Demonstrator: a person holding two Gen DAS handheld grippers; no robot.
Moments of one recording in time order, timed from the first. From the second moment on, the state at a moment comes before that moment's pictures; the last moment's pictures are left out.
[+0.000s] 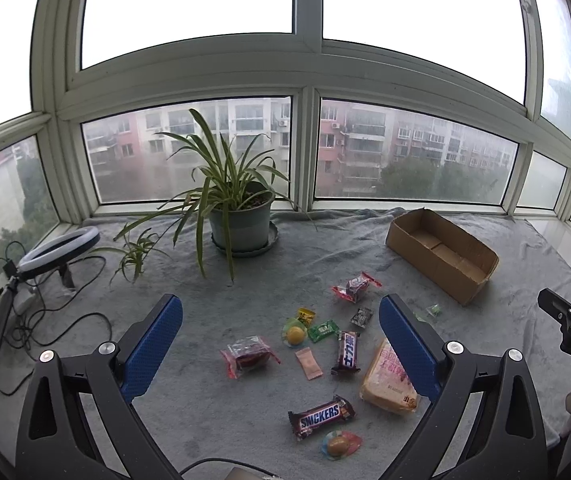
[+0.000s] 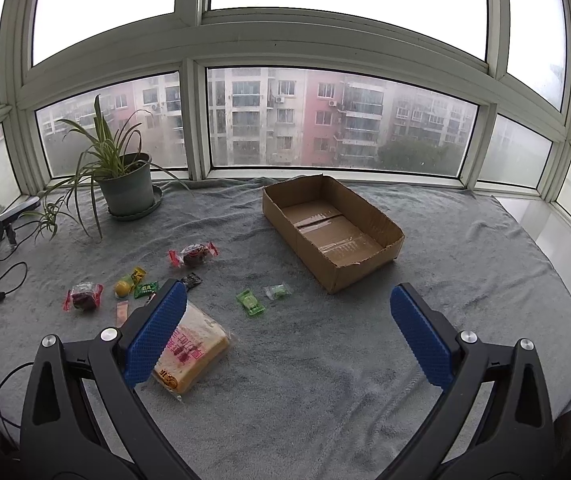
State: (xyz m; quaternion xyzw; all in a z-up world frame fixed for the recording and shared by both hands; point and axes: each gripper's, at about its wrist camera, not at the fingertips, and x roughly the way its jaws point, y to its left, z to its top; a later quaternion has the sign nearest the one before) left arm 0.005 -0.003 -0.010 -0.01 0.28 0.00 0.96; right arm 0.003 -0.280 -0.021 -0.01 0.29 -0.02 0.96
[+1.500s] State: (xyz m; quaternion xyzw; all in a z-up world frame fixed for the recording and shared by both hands) left arm 0.039 -0.001 -0.062 -0.08 0.38 -0.09 0.92; right arm 0.040 -0.293 -0.084 0.10 0.40 0.07 0.91
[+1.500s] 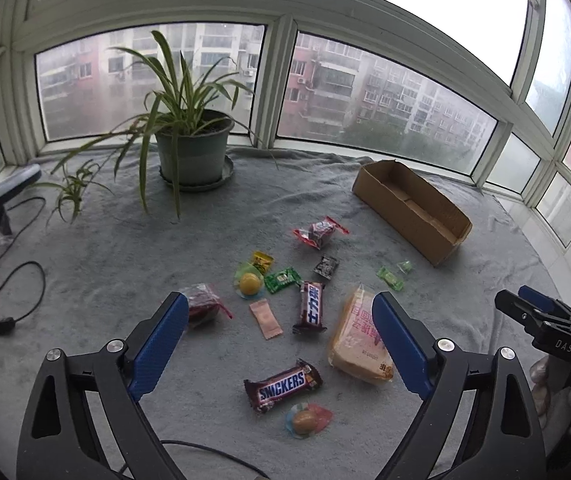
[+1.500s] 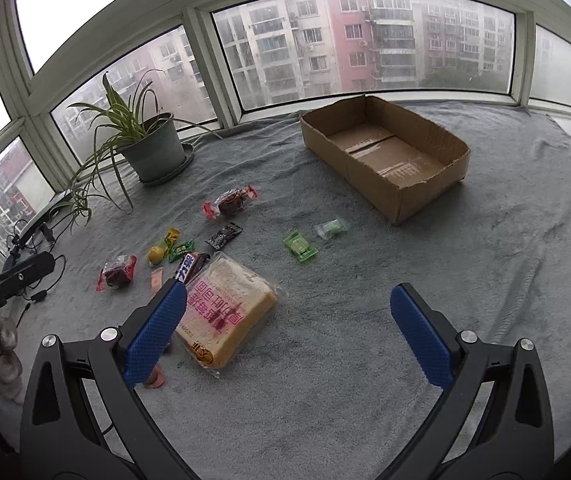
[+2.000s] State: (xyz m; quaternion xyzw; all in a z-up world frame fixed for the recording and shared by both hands) left arm 0.069 -0.033 -0.113 -0.09 0.47 -0.19 0.86; right arm 0.079 -0.273 -0.154 0.17 0.48 0.14 0.85
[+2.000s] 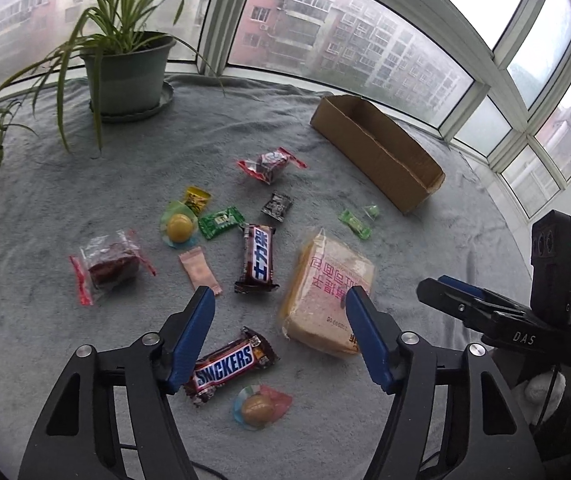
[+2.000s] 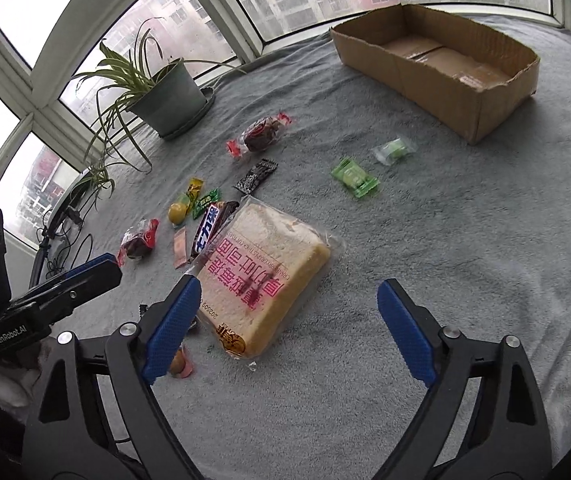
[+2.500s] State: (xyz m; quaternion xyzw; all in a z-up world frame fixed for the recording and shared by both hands) left arm 0.100 -0.058 -0.150 -0.10 0.52 -0.24 0.81; right arm 0.100 -0.258 -0.196 0.21 0.54 0.19 0.79
